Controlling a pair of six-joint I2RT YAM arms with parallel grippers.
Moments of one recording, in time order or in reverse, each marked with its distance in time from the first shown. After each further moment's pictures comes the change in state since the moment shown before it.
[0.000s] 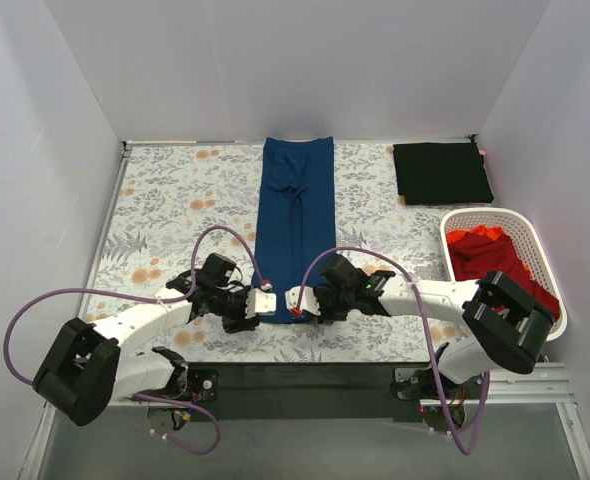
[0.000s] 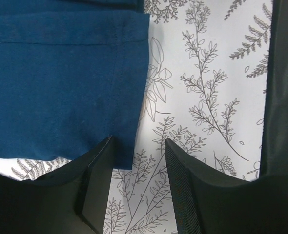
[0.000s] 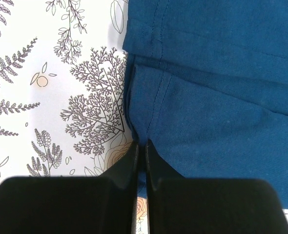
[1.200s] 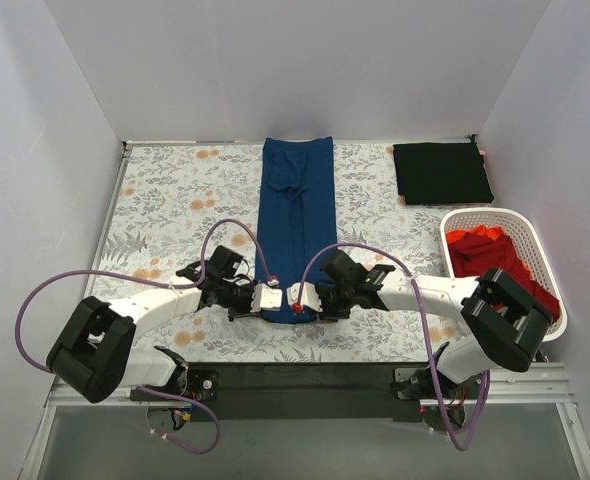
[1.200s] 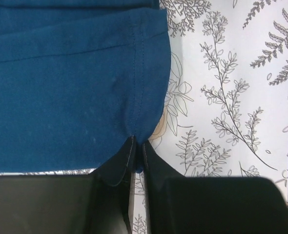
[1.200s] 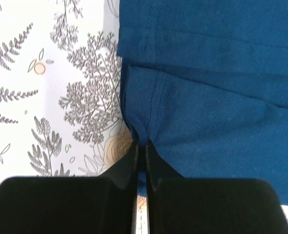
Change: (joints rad) left arm -0.003 0.134 0.068 0.043 0.013 0.089; right arm -0.031 0.019 0.043 -0.084 -0.022 -0.007
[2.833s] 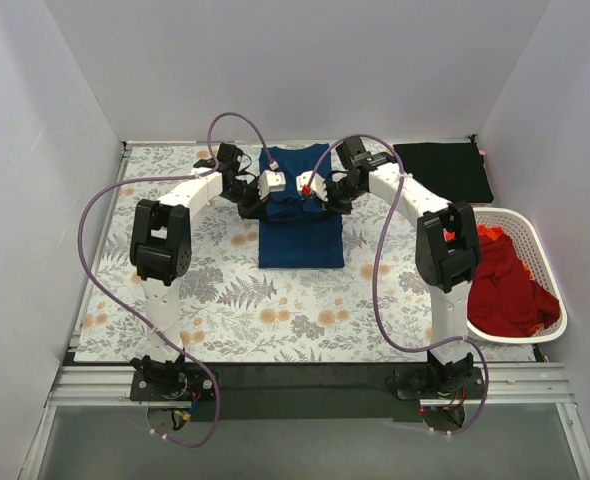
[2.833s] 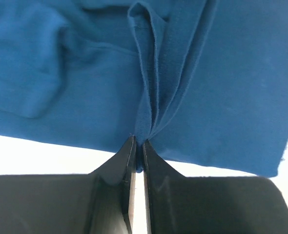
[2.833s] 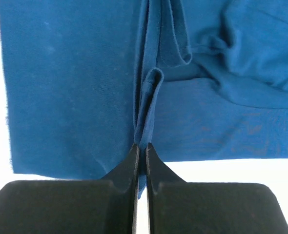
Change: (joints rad) left arm 0.298 0.844 1.147 -0.377 0.073 -0.002; right arm -0.483 0.584 1.016 -0.534 -0.217 -0.424
